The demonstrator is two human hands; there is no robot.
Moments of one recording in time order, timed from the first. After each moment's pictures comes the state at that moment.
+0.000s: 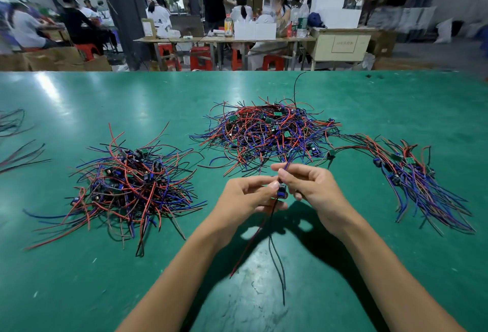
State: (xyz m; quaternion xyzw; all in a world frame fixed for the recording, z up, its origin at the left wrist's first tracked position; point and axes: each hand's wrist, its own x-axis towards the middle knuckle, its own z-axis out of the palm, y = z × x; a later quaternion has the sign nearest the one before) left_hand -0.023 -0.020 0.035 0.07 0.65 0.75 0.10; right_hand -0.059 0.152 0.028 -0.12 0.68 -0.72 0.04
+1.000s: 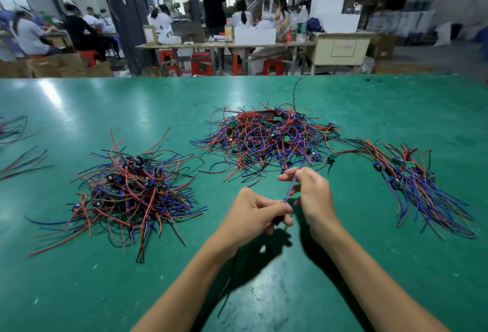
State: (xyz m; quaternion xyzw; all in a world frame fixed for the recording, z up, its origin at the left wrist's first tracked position) left_hand -0.021 -0.005 0.028 0.08 0.75 0.66 0.07; right_hand -0.064 0.131 0.017 0.05 0.70 -0.71 -0.08
